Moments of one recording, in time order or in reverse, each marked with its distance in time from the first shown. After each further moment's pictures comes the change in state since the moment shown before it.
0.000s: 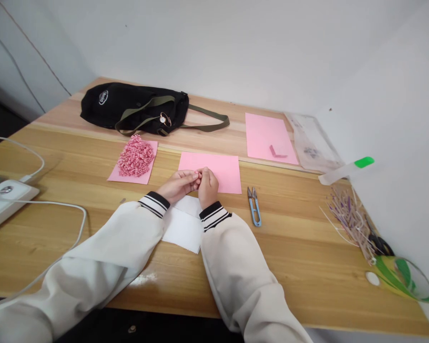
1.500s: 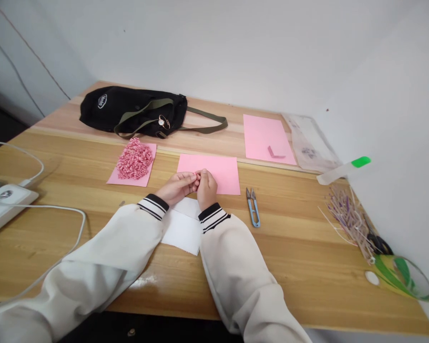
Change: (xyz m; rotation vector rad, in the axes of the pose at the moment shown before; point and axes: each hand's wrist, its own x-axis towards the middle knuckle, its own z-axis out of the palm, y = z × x) left_hand 0.000 0.000 0.000 -0.013 -0.011 0.003; right_hand 0.001 0.002 -0.001 -0.010 0.006 -0.009
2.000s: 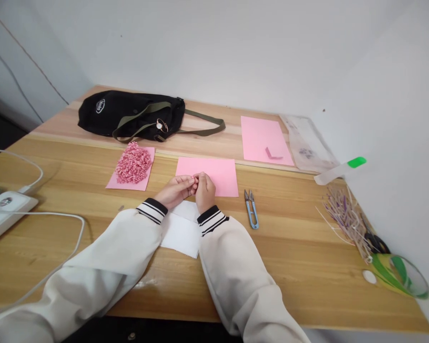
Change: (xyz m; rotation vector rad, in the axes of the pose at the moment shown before) left_hand -0.001 0.001 0.000 0.004 0.012 -0.010; right_hand -0.001 -0.003 0.001 0.011 -0.005 0.035
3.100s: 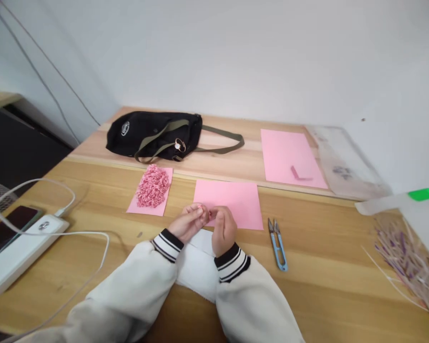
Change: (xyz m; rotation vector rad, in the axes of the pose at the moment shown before) left_hand -0.010 -0.001 -0.003 -0.221 0.120 0.019; right_hand -0.018 0.006 -0.009 -0.156 -0.028 -0.269
